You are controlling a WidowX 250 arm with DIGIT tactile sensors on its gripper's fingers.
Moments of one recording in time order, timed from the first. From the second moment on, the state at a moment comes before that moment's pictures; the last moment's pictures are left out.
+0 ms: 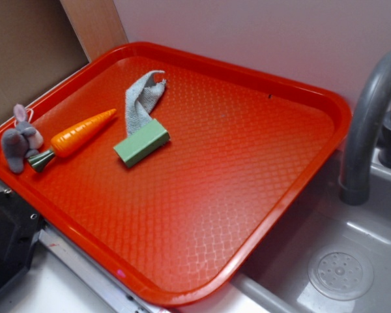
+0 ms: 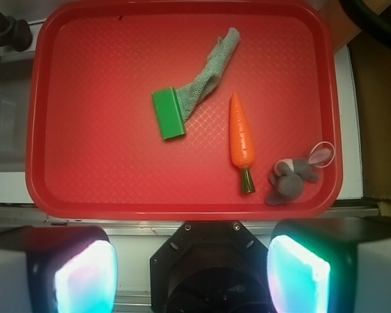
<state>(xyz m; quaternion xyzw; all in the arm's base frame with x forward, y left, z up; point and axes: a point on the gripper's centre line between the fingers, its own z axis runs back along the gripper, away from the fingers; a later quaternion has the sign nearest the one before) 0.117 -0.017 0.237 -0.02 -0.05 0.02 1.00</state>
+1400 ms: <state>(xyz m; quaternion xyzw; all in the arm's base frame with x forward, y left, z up) 0.172 0.053 0.133 0.03 -0.03 -0.04 1.00</state>
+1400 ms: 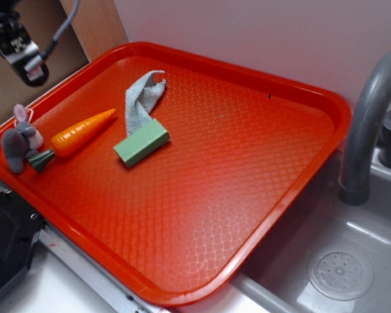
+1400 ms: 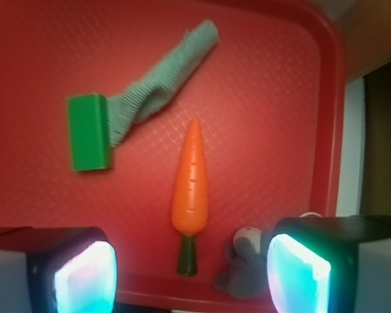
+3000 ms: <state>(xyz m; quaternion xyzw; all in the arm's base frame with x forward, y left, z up) 0.184 0.063 0.016 0.00 0.09 -0.12 0.99</state>
